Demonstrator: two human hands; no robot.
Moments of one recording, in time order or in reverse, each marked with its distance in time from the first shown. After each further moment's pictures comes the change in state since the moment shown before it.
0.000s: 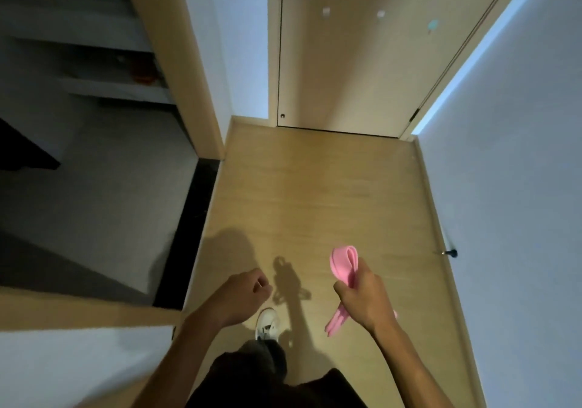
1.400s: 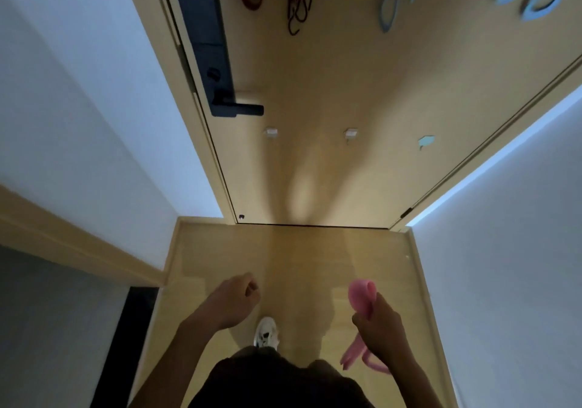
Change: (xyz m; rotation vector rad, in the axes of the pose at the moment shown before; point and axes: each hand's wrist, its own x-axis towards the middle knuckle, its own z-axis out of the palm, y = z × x) left_hand 0.584 0.313 -0.309 0.057 0.037 0.026; right_hand 0.616 -0.124 -0.294 0.058 0.013 0.163
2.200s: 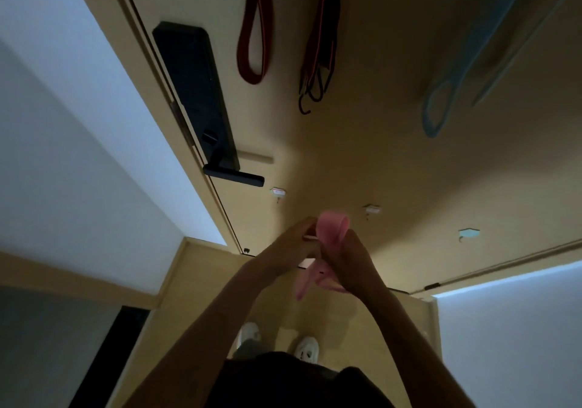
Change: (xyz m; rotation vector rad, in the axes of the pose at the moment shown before) left_hand 0.212 0.193 -0.126 -0.728 0.048 0.223; right_hand 0.253 -0.214 -0.093 0.188 -0.156 -0.510
